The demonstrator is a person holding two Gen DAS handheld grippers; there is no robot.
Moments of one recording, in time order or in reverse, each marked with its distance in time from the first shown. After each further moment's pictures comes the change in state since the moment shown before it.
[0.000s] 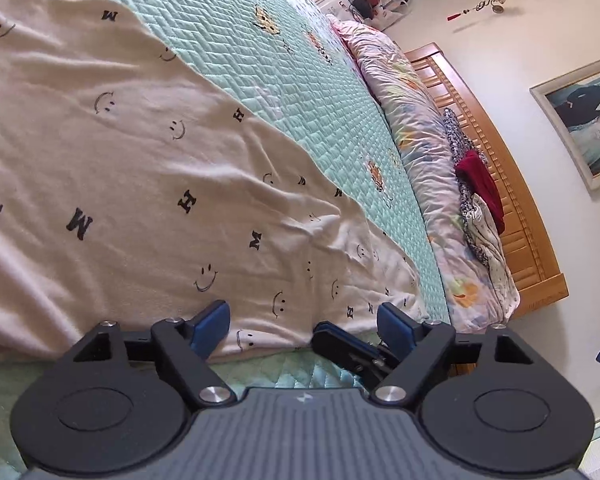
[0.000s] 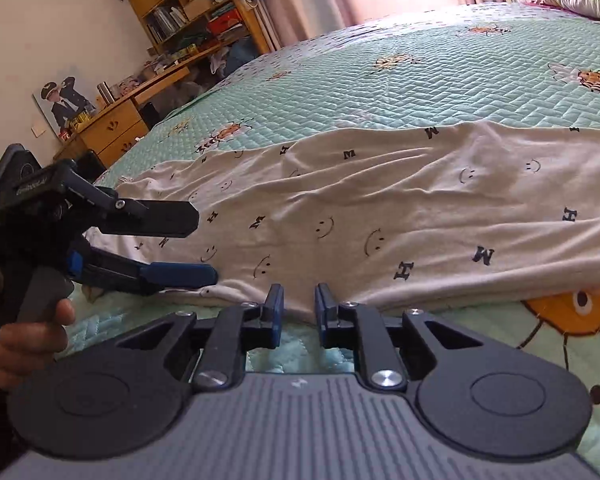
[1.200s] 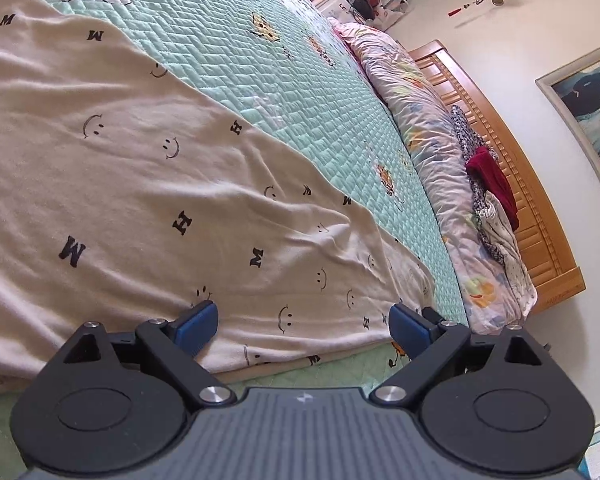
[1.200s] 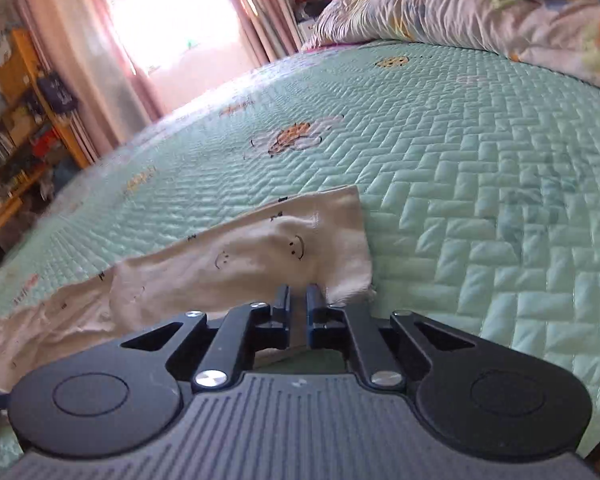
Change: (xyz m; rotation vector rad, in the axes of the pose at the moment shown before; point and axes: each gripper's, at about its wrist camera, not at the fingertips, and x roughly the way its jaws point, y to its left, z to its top) left arm 0.009 -0.003 0.005 0.038 -0.016 0.050; right arm -0.096 -0.167 0.002 0.325 -0.266 -0.453
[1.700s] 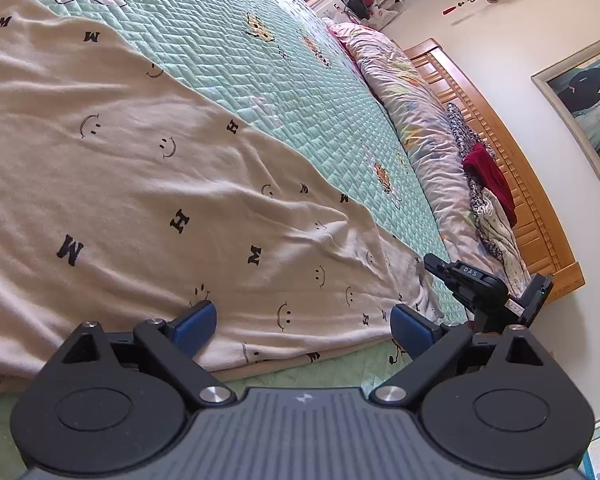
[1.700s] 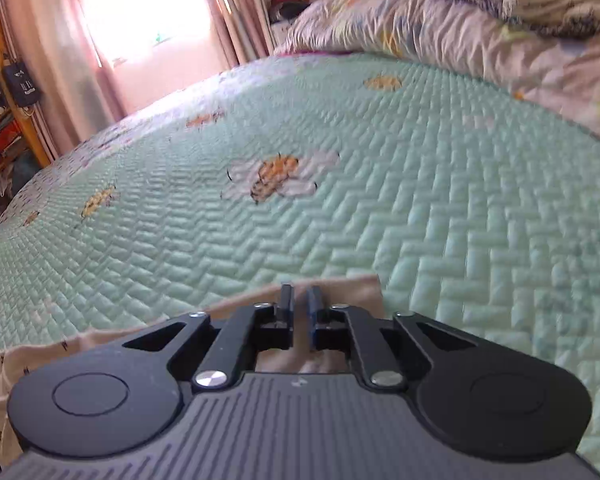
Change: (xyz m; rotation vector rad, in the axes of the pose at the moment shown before) left arm -0.001 0.001 -0.003 0.016 -0.003 -0.011; right arm 0.045 0.043 0.052 -0.063 -0.015 -0.135
